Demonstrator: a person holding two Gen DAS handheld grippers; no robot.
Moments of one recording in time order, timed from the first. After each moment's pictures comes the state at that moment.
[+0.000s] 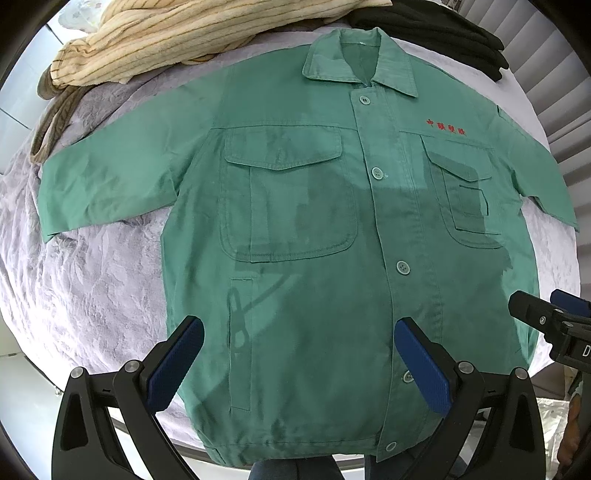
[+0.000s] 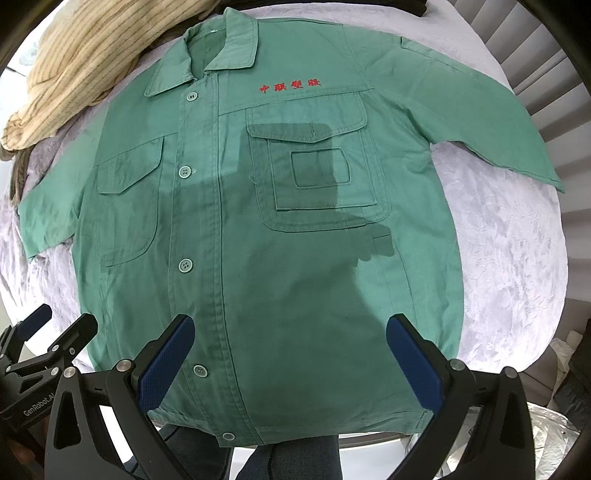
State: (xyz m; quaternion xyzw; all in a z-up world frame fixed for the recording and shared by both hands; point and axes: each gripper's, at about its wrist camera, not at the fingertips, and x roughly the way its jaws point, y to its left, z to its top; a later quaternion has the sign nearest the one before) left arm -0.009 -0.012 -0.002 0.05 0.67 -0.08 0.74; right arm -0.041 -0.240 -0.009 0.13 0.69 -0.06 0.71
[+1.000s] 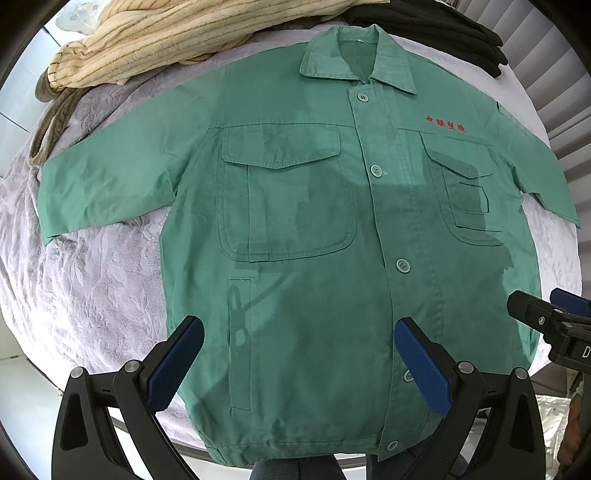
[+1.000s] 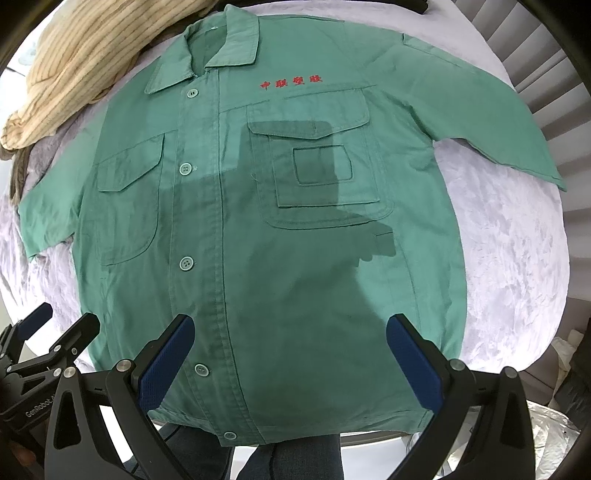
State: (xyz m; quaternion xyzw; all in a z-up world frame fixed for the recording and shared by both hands) left arm -0.009 -0.017 -0.003 0.06 0.67 -0.08 0.74; right arm -0.040 -0.241 -0.011 0.17 0.71 -0.02 0.69
